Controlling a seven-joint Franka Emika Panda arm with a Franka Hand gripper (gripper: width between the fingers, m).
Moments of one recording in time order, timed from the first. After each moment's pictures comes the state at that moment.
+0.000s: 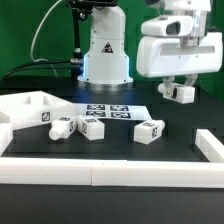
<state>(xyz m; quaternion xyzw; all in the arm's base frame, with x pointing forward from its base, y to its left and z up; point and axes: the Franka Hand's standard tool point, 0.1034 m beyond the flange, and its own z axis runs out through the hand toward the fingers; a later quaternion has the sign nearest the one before) 0.430 0.127 0.064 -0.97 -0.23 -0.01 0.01</state>
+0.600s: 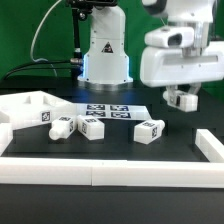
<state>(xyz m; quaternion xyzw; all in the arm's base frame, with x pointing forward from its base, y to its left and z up) 0.406 0.150 0.031 -0.98 -0.20 0.01 0.02</state>
